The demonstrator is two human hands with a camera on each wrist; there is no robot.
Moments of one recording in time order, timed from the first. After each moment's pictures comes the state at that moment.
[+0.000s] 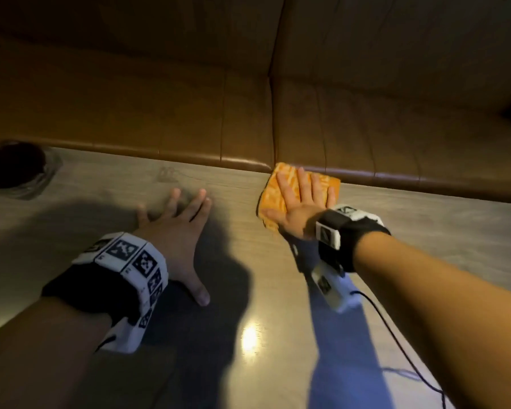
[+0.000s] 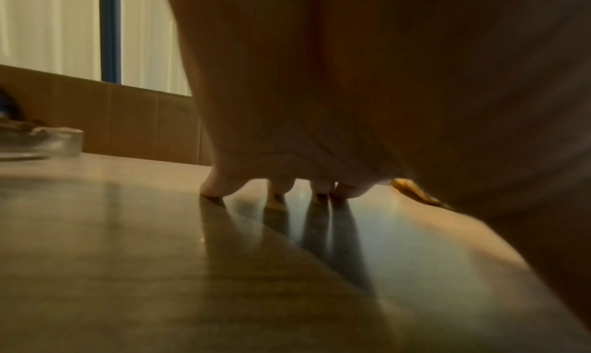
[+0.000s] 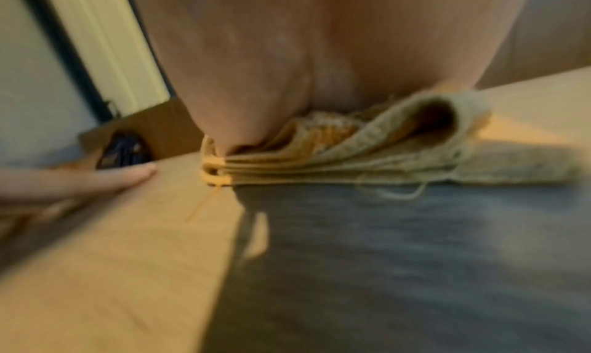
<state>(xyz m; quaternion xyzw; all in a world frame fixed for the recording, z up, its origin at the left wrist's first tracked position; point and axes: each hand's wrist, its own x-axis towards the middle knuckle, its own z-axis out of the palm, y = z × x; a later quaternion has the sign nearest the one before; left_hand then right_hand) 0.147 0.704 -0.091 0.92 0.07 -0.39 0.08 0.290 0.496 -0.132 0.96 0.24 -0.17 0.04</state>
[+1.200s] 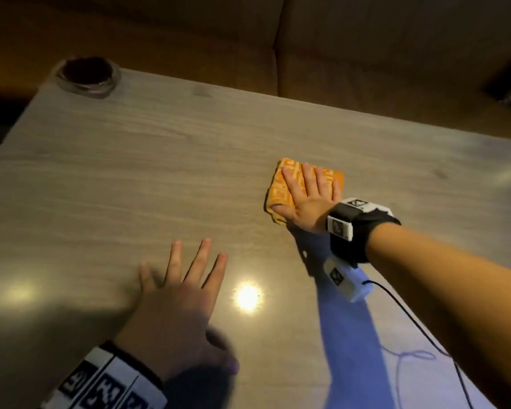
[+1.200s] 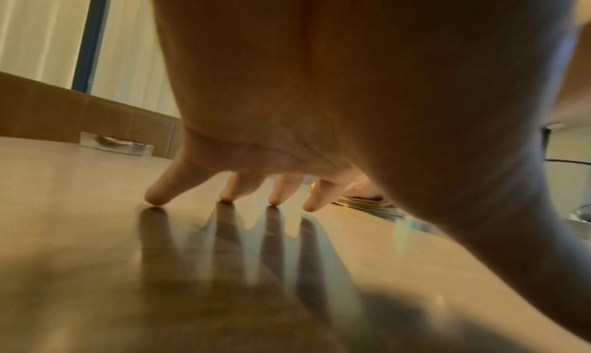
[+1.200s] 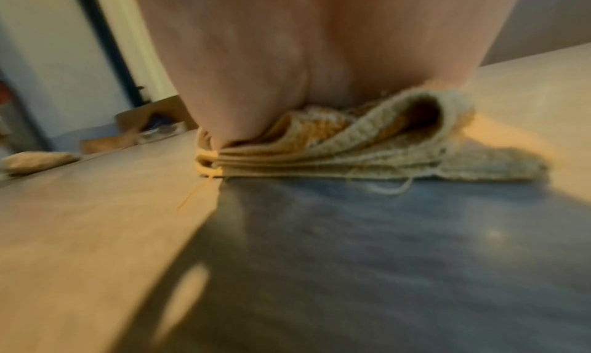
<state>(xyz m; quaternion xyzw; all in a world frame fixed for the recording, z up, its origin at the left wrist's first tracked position) -0.153 0.586 -0.082 0.92 0.06 -0.37 0.11 0.078 0.429 -0.134 0.96 0.25 -0.11 0.05</state>
